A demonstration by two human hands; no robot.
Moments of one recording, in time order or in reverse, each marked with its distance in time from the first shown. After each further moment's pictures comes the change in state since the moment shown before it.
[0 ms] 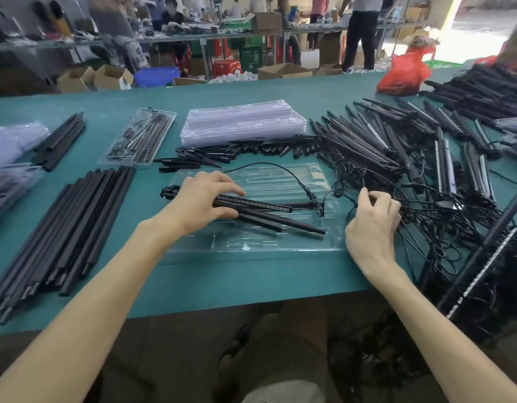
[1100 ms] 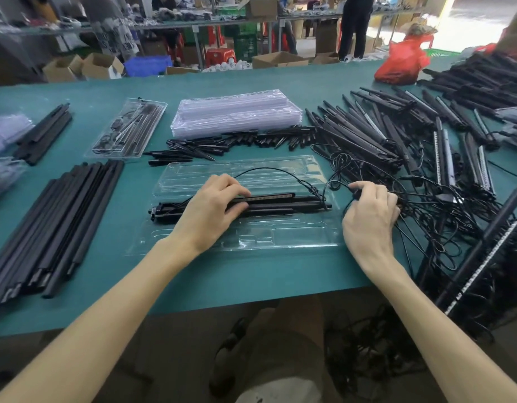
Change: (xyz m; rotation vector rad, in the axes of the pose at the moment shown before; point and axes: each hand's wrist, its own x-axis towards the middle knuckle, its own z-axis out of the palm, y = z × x) left_hand -0.008 0.025 0.044 -0.115 0.304 0.135; right_hand 0.003 0.000 0.000 0.176 0.056 -0.020
